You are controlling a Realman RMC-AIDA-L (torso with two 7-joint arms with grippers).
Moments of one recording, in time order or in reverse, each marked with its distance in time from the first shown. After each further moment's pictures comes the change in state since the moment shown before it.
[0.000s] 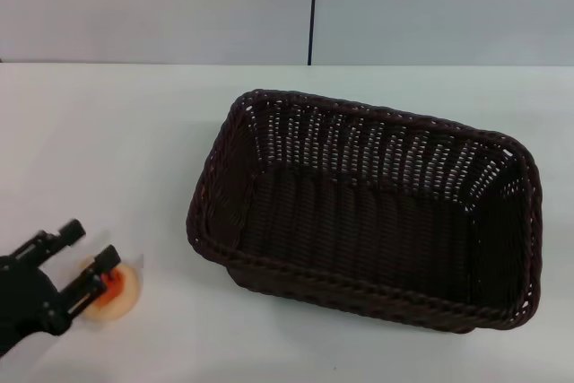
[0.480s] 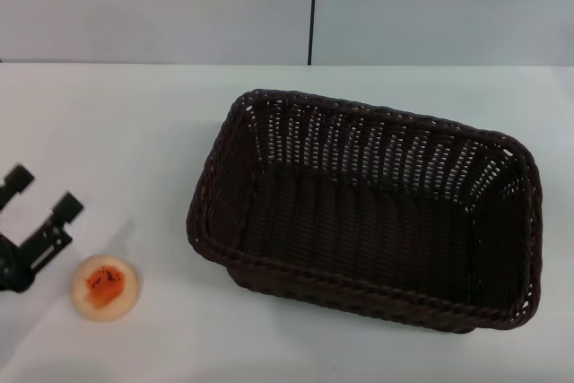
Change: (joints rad) left arm -0.019 -0.002 -0.185 -0.033 -0.001 0.125 -0.003; right arm 0.082 -0.002 -0.034 -0.080 -0.123 0.000 -0.018
